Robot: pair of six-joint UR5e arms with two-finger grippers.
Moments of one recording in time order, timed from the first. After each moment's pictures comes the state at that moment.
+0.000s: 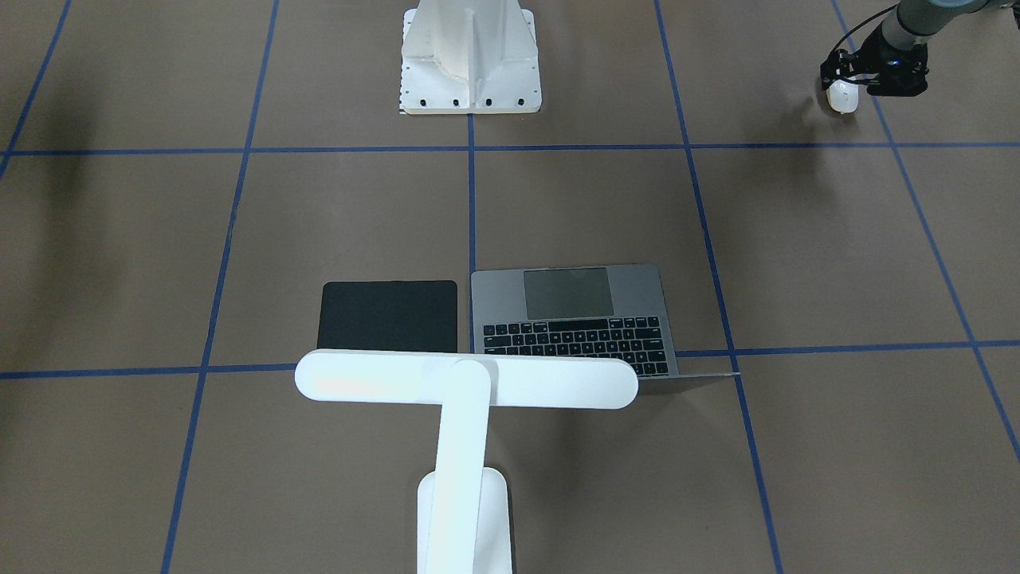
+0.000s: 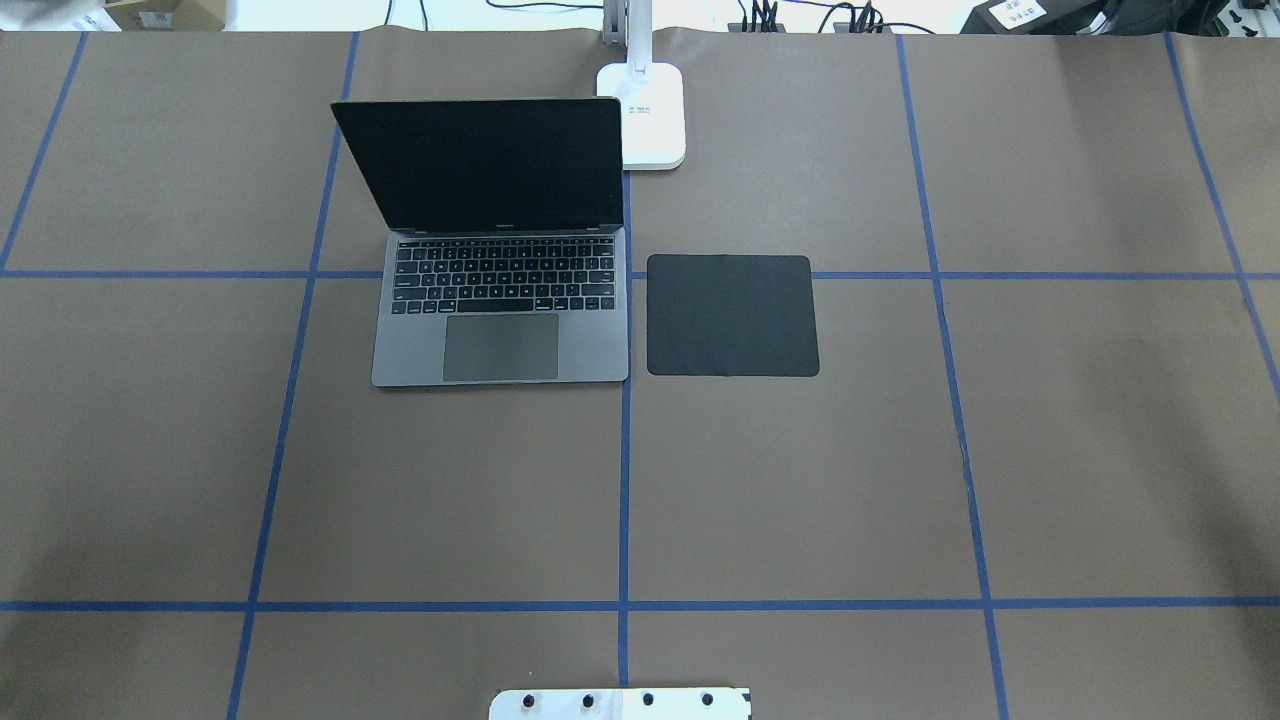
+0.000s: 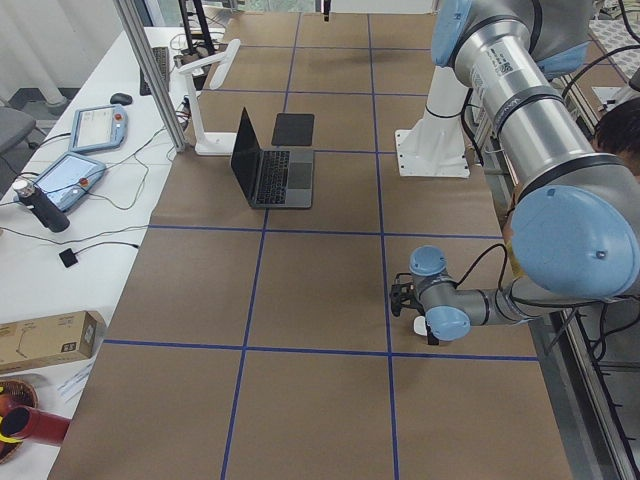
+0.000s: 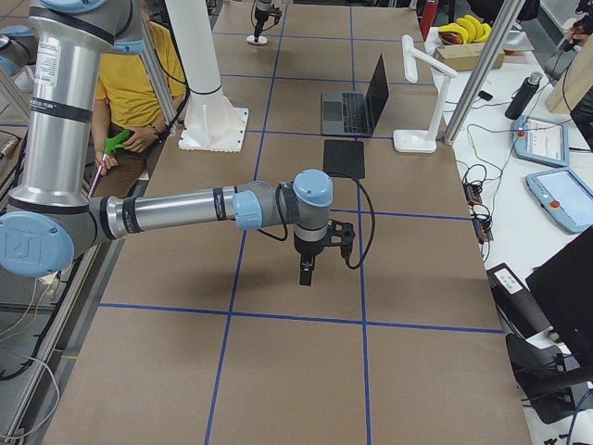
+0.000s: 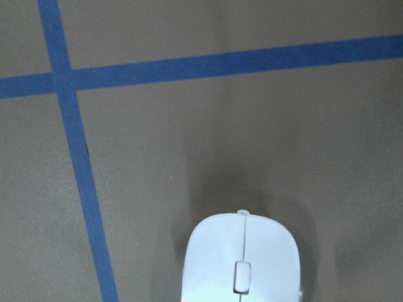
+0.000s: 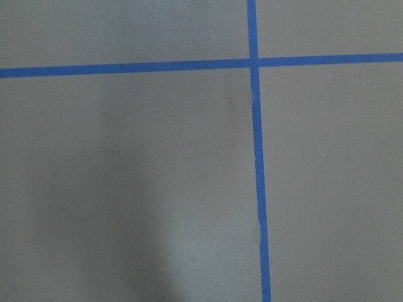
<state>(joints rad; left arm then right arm) -0.19 -0.85 -1.77 -2.74 -1.94 -1.28 1.36 -1.77 1.91 -1.54 2.25 0.34</state>
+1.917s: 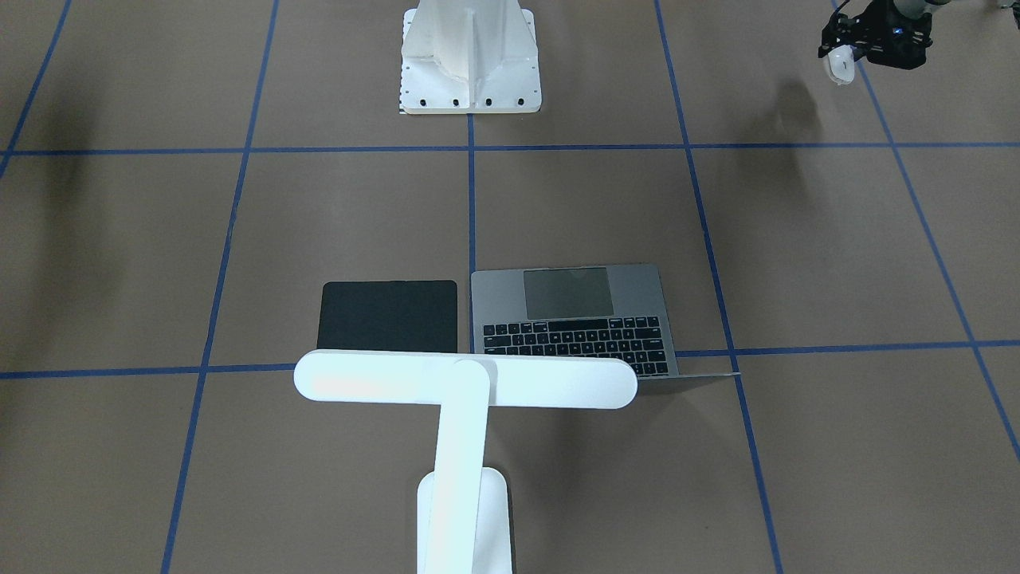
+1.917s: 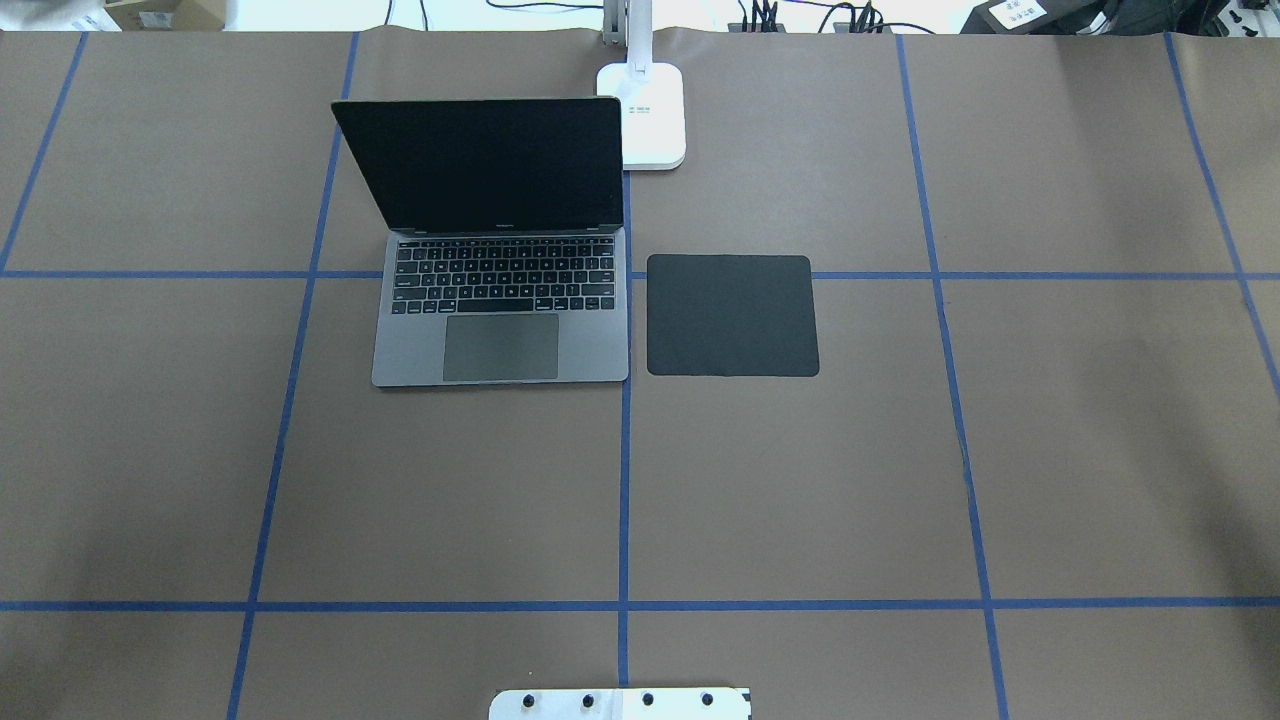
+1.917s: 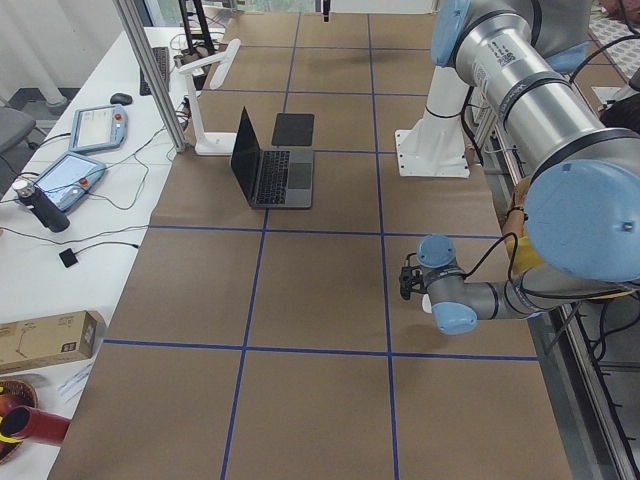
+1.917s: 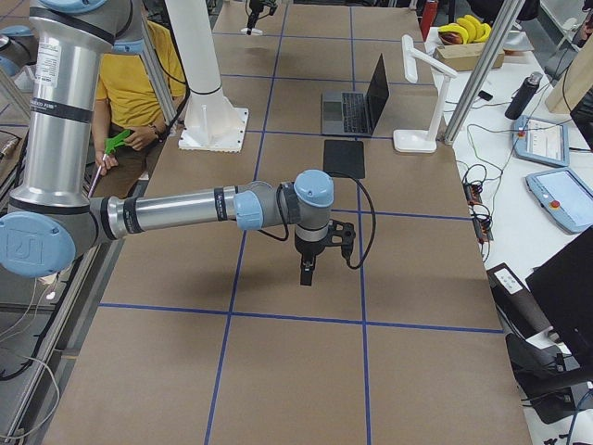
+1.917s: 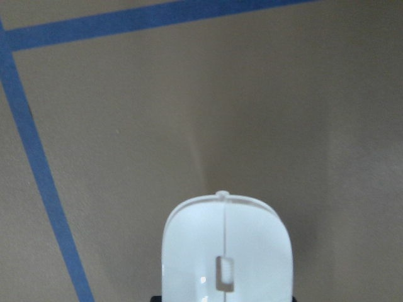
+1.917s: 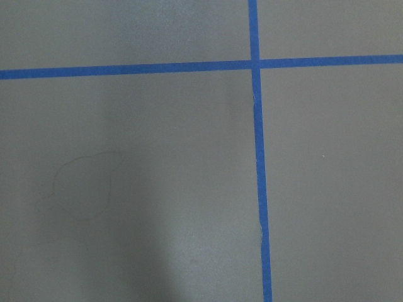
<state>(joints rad) -0.23 -0.75 -1.88 -2.90 -2.07 -1.29 1.36 -1.76 1.91 -1.54 2.25 0.34</state>
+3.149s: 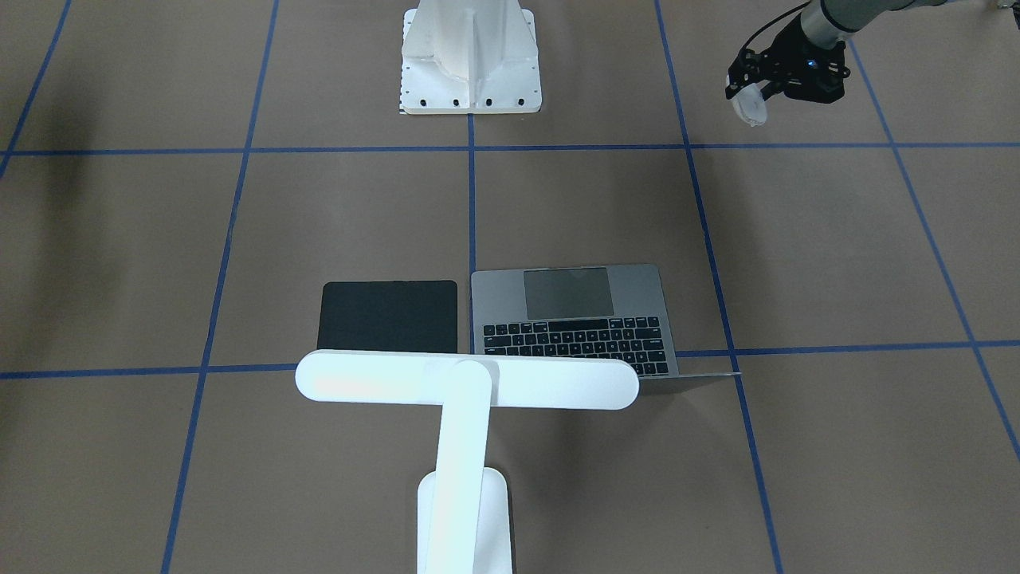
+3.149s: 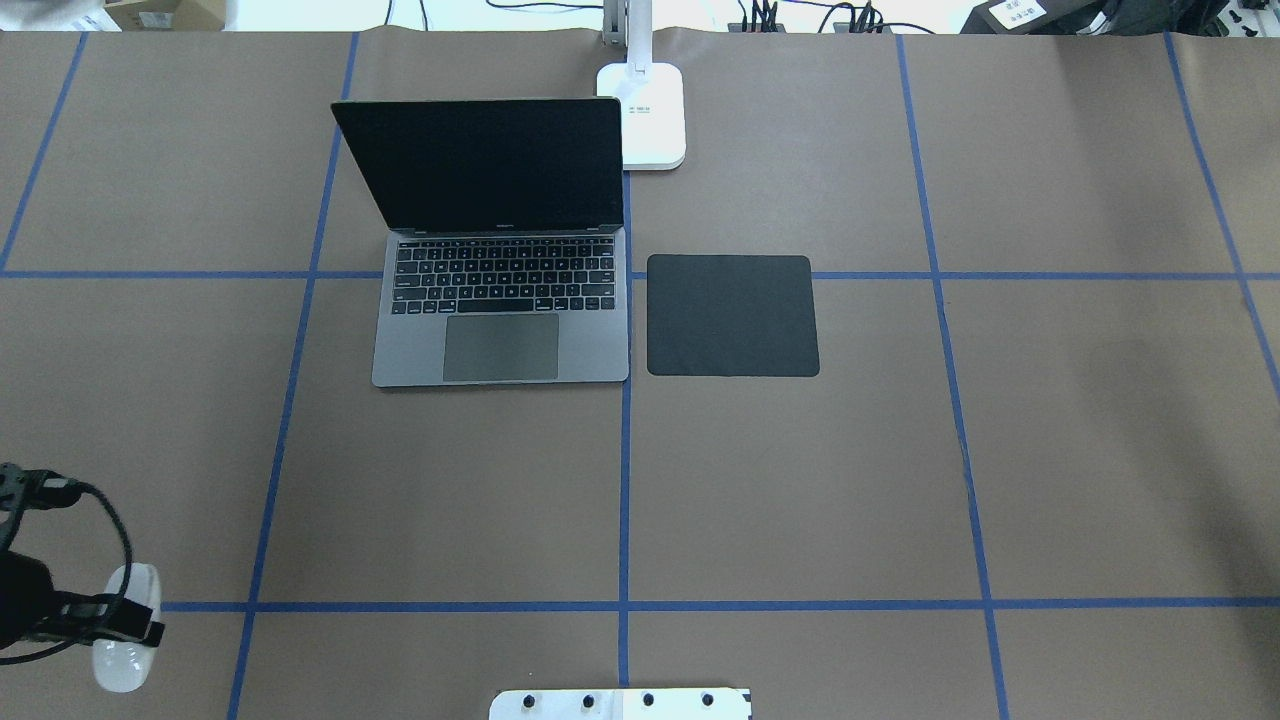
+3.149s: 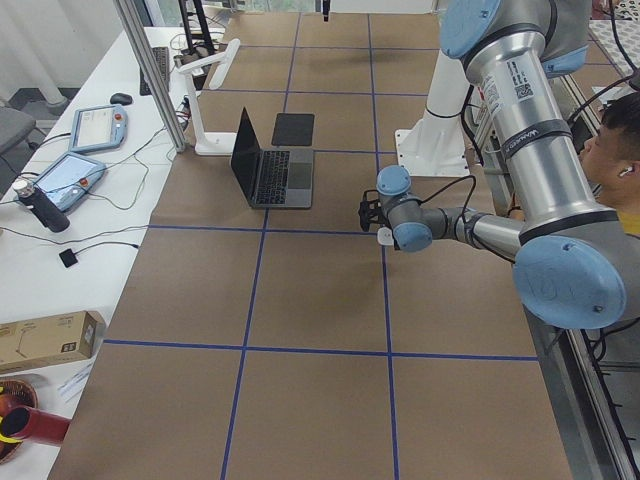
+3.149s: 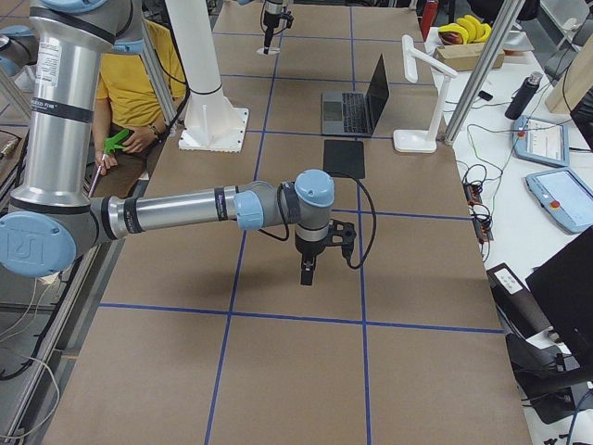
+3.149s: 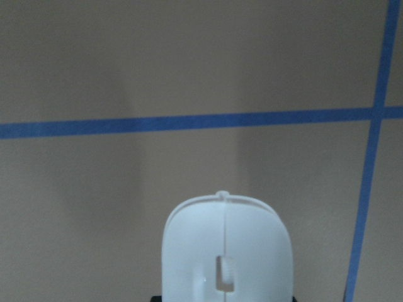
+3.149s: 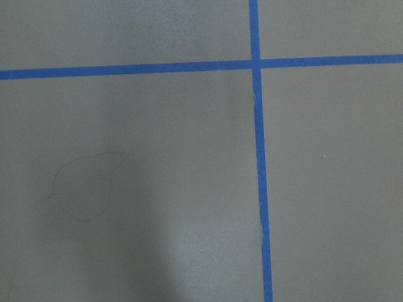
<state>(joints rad) -0.46 -1.17 -2.13 -2.29 -2.12 -1.28 1.36 -1.76 1.91 -1.54 2.25 0.34</state>
